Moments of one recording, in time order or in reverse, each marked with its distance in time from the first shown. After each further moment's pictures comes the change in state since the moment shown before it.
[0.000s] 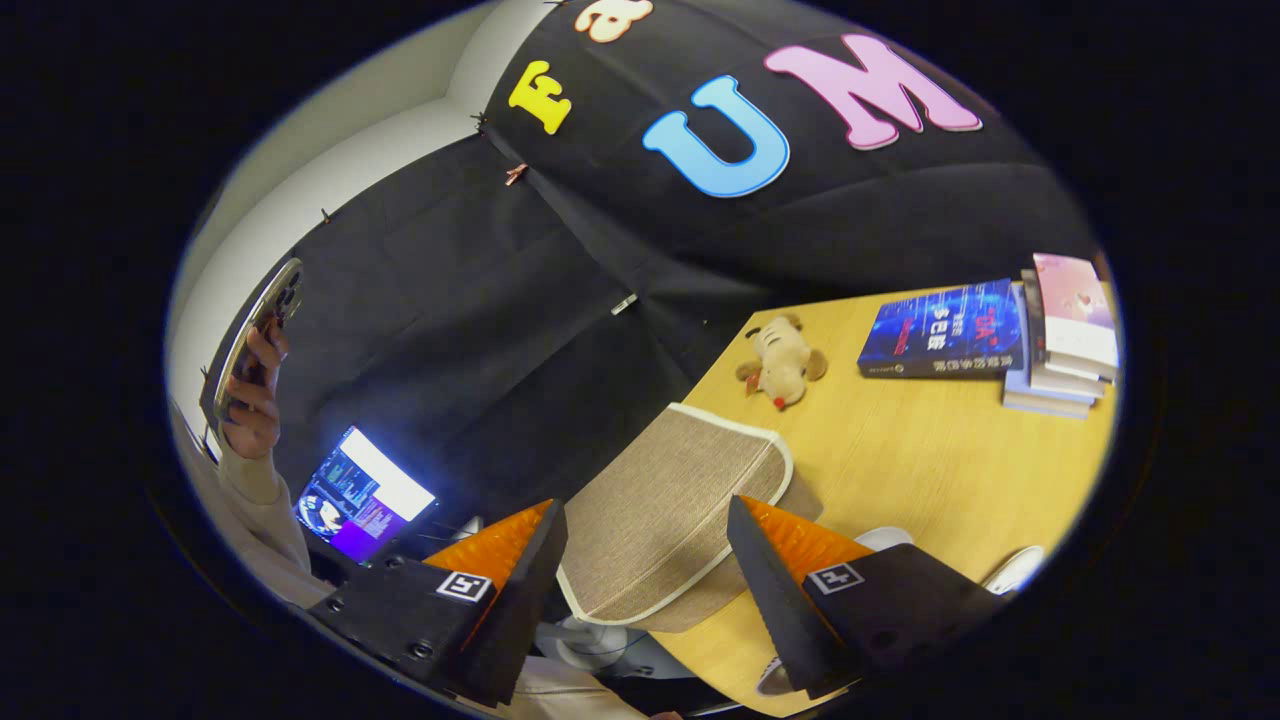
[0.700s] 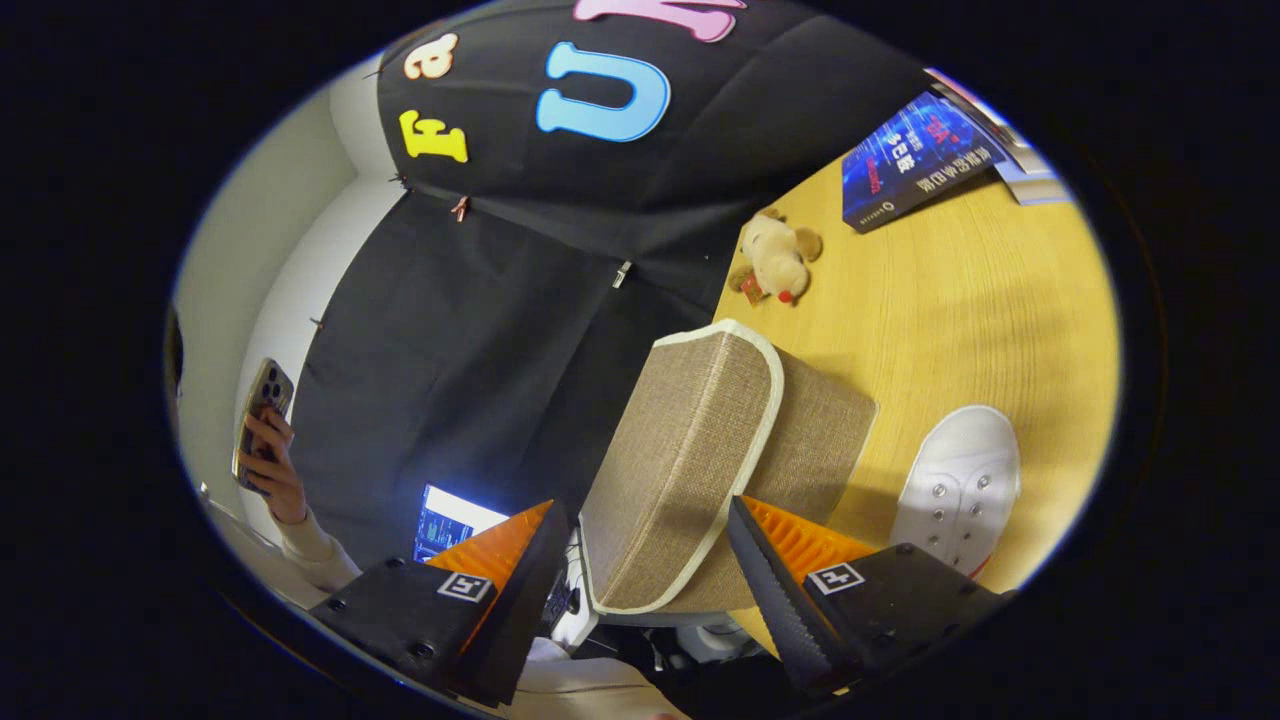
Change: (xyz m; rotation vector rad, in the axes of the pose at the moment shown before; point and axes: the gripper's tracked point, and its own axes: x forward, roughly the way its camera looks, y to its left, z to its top) arm 0.032 -0.047 -0.046 0.401 0.075 0.158
